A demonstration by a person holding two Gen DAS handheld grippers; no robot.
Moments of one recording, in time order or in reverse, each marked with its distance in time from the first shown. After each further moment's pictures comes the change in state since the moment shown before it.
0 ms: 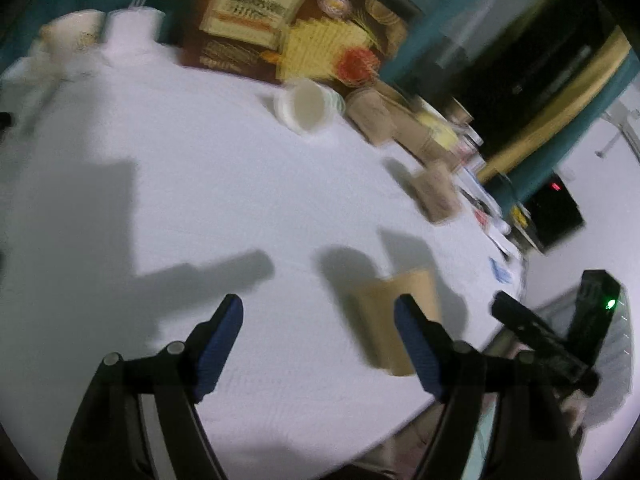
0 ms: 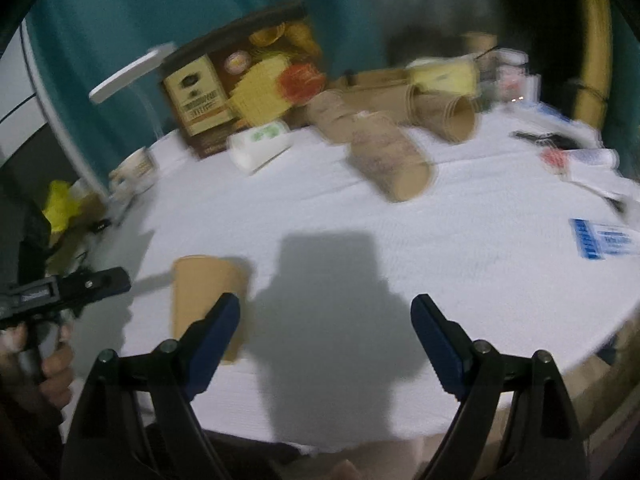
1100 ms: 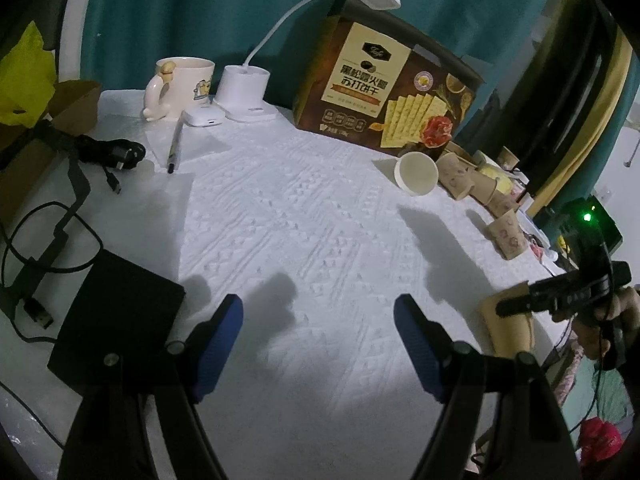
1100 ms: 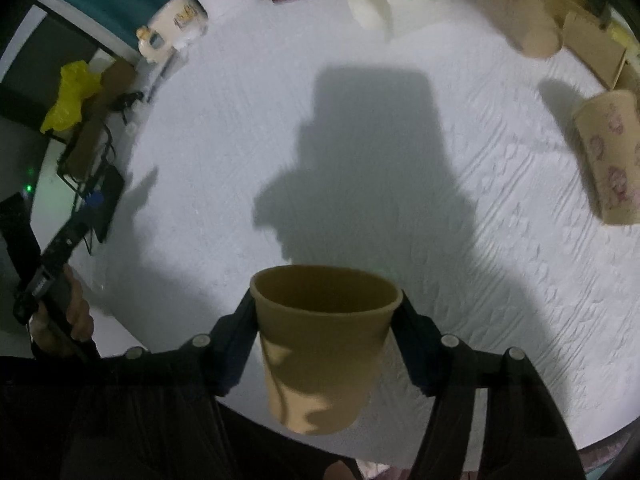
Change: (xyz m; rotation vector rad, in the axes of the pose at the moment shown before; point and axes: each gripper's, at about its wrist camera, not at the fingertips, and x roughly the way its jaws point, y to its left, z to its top) left arm -0.072 0.099 -0.007 0.029 -0.170 0.147; right arm 0.128 0.101 0.057 -0.210 0.567 0.136
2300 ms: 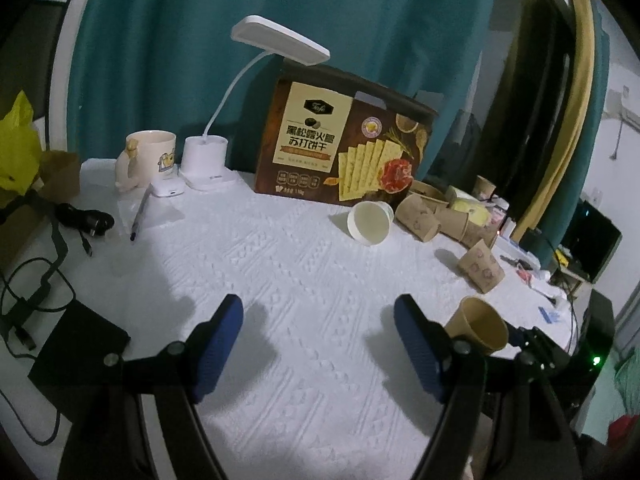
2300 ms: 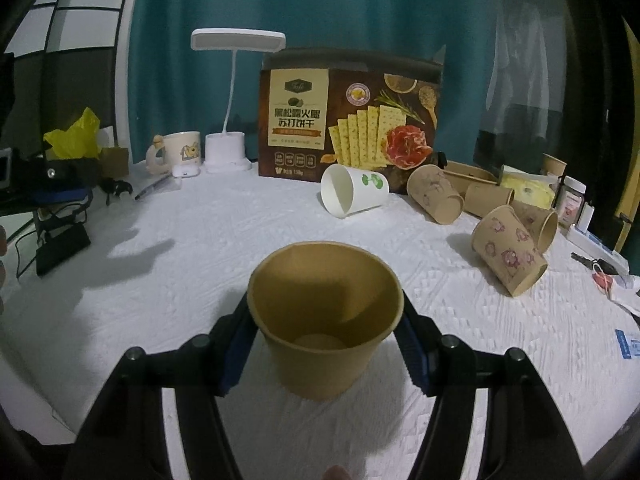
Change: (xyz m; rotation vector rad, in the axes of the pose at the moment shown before) left arm -0.013 -0.075 -0.002 0.092 -0.225 0.014; right arm -0.005 0.050 -0.106 -0.127 -0.834 -0.357
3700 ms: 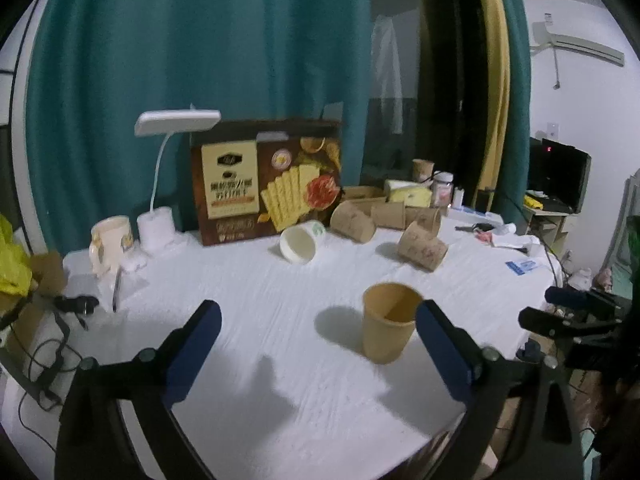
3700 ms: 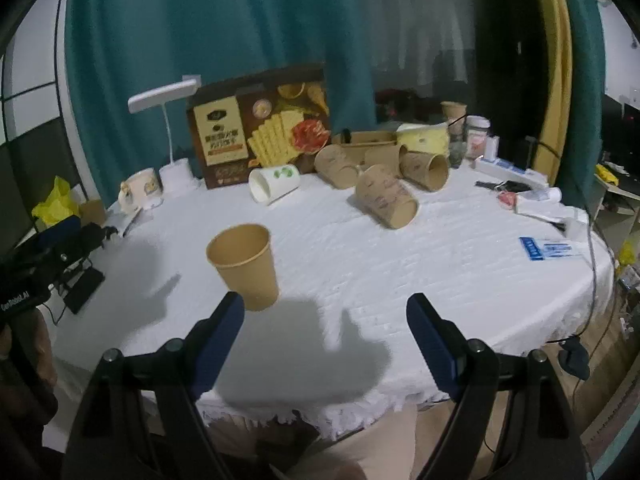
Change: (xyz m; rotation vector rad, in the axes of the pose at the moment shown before) left arm -0.058 -0.095 -0.010 0.311 -0.104 -0.062; right arm -0.146 -0.063 -0.008 0.277 0.080 -0.131
